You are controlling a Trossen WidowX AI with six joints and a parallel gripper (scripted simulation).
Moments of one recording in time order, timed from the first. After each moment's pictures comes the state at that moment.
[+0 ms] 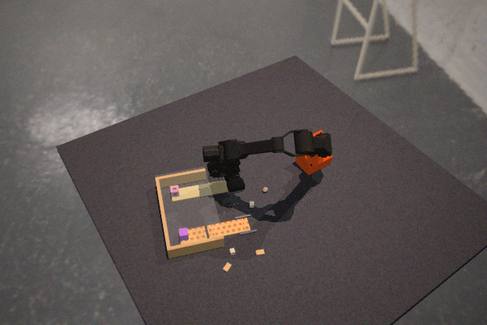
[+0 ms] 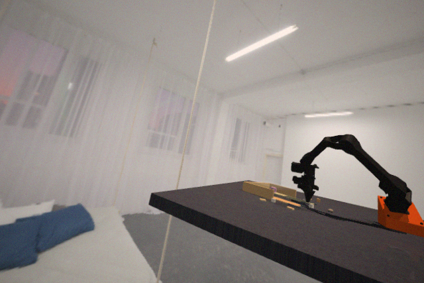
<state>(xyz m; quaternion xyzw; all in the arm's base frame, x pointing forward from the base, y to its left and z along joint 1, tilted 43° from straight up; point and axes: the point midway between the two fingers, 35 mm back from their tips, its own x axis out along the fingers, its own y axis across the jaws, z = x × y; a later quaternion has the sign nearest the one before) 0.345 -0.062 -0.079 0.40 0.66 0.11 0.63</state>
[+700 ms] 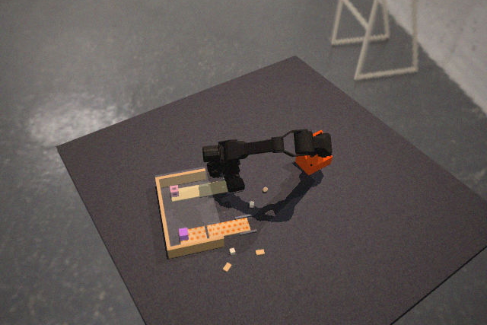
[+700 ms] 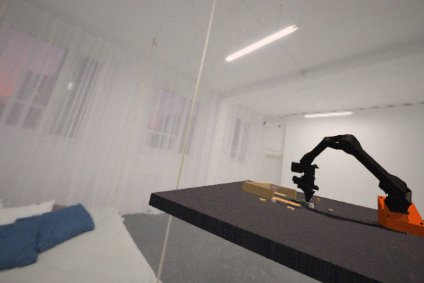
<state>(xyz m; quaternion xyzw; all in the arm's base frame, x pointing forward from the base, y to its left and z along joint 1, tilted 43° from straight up) 0.346 -0.062 -0.079 0.40 0.66 0.11 0.63</state>
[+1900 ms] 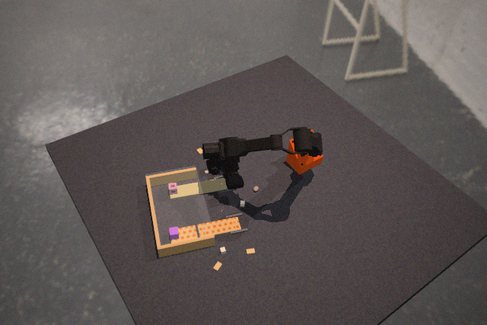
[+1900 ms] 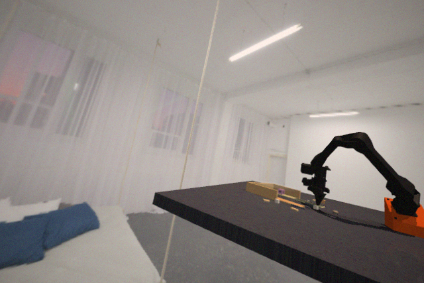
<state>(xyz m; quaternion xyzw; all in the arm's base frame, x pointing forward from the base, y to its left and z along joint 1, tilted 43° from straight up) 0.316 -0.051 -0.074 0.41 0.65 0.11 0.63</state>
